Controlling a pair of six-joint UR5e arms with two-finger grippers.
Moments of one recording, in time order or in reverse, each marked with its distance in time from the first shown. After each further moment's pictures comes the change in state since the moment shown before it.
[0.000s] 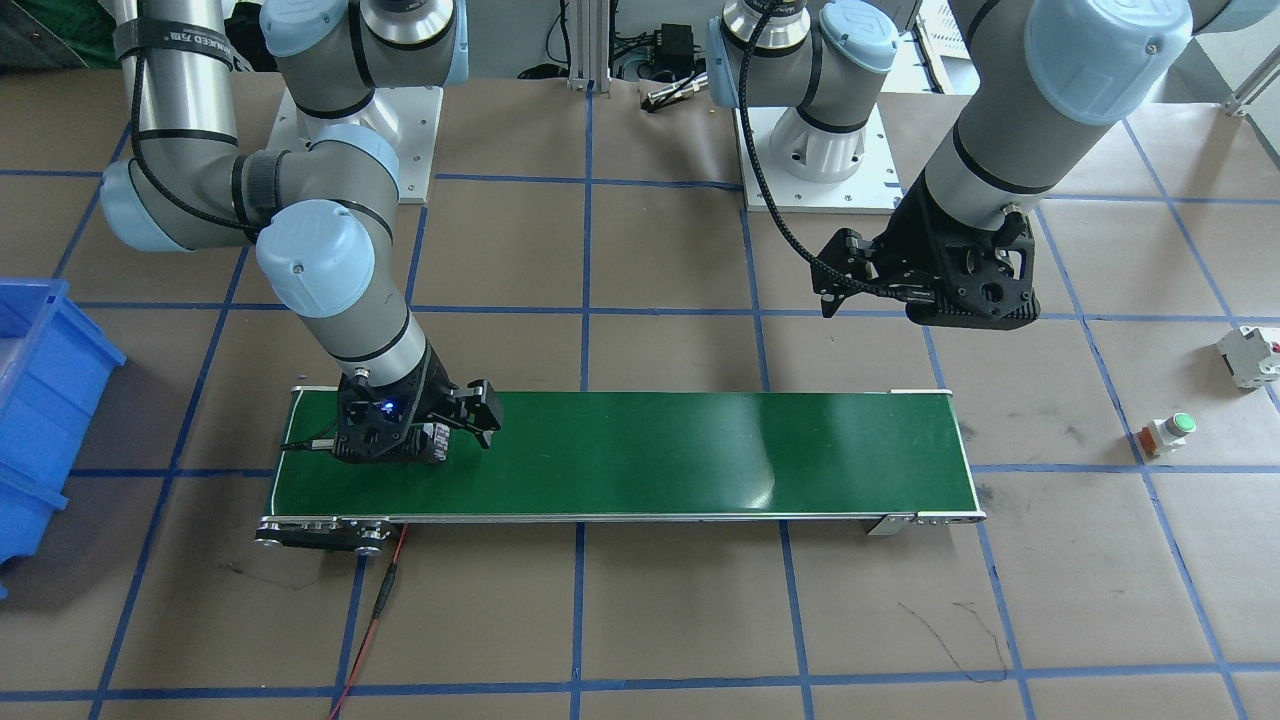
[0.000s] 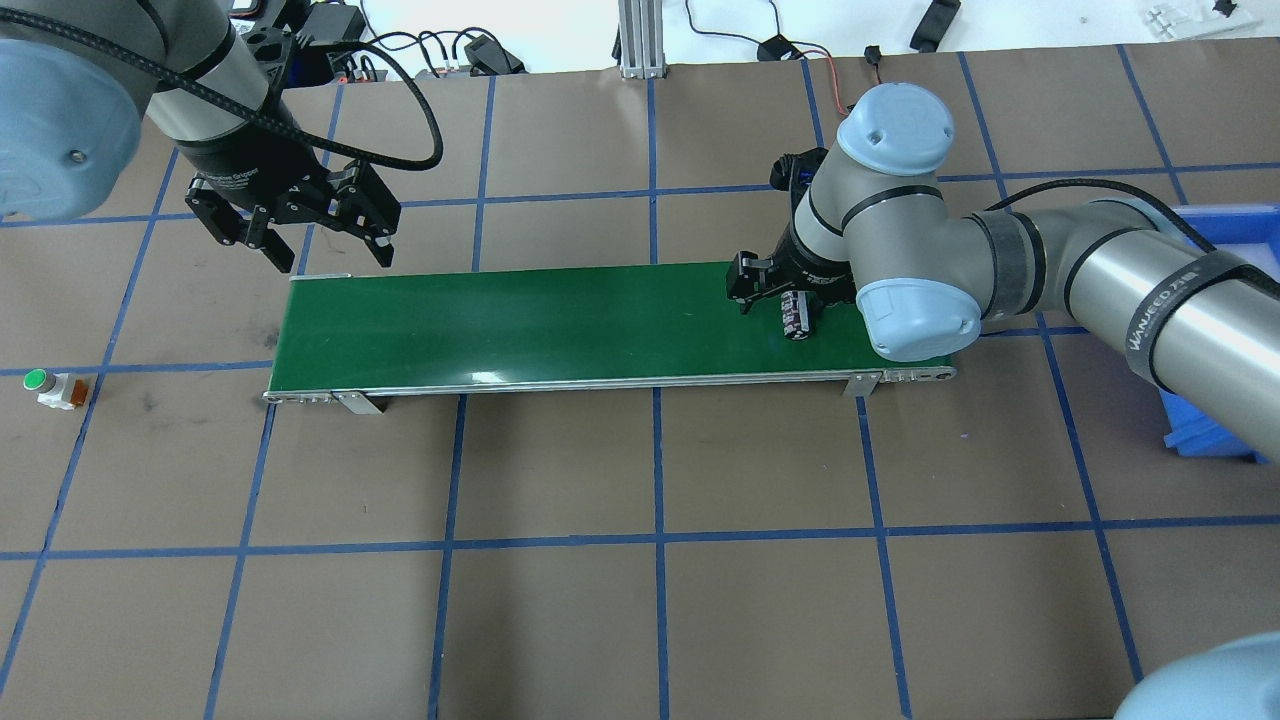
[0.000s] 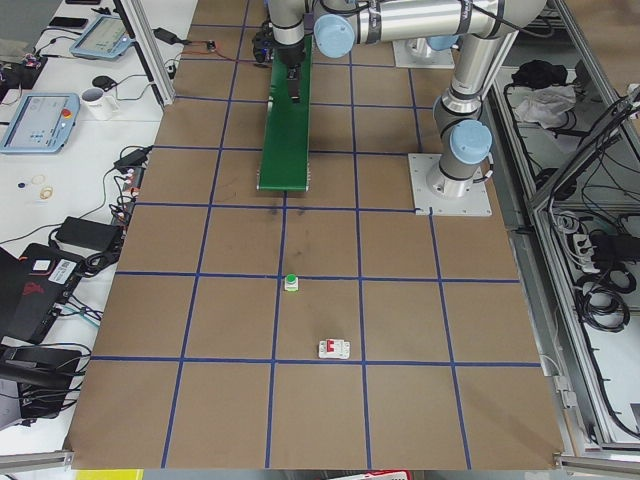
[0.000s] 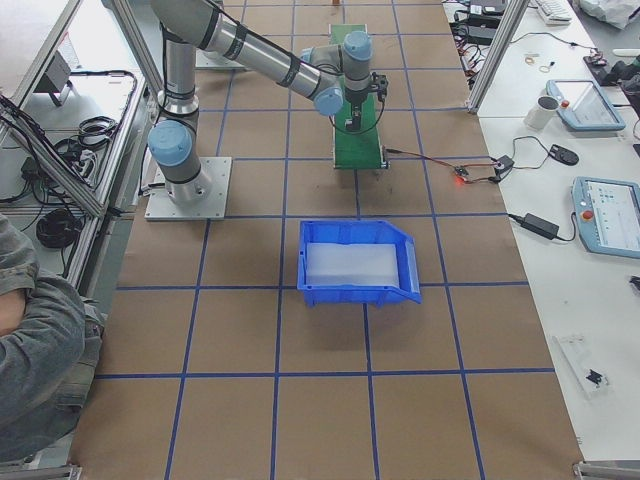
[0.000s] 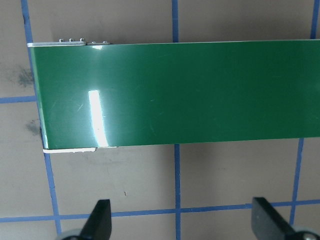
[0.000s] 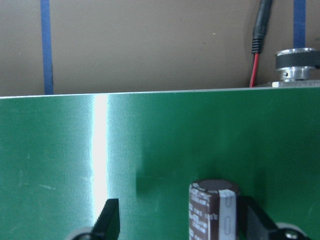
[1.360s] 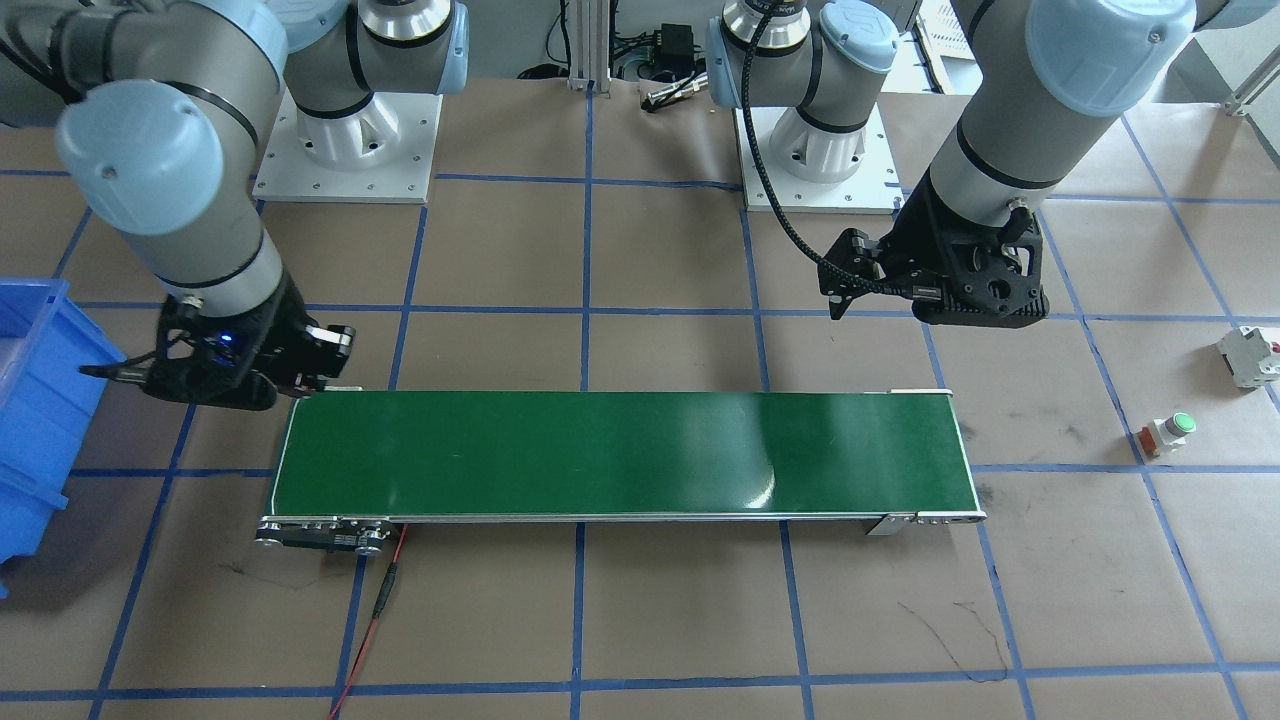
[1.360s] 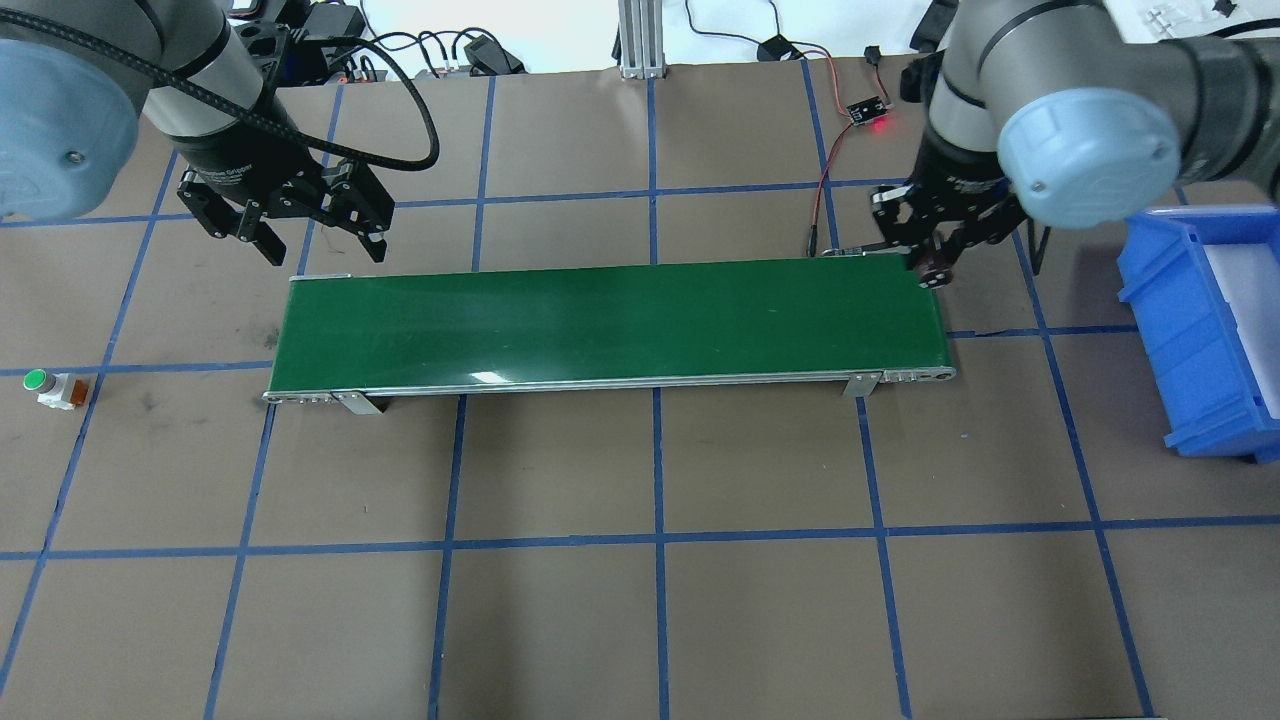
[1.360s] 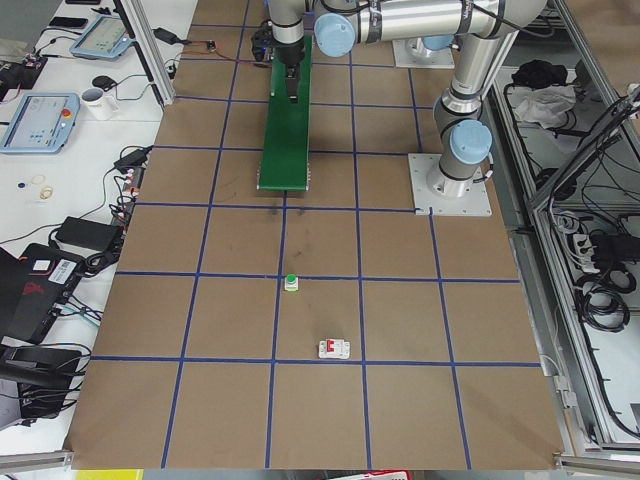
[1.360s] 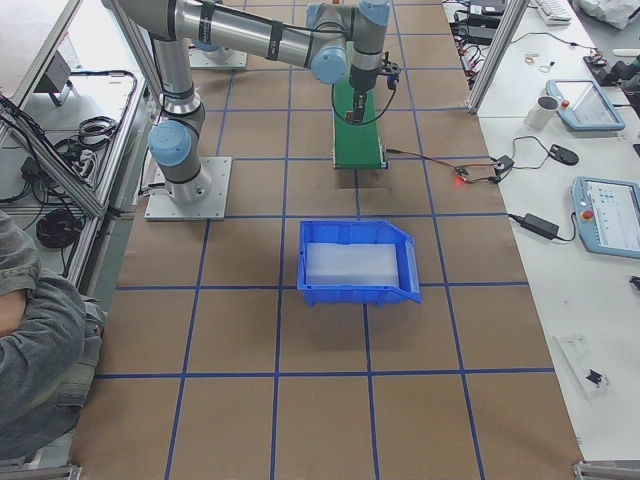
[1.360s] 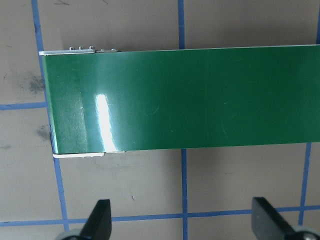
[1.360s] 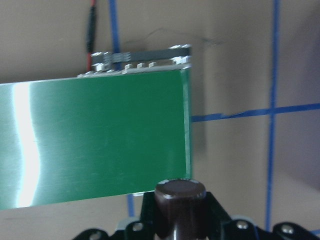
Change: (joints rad) left arm 0.000 0.002 0.002 0.018 0.021 0.007; right arm -0.126 -0.151 -0.212 0.503 -0.234 -0.075
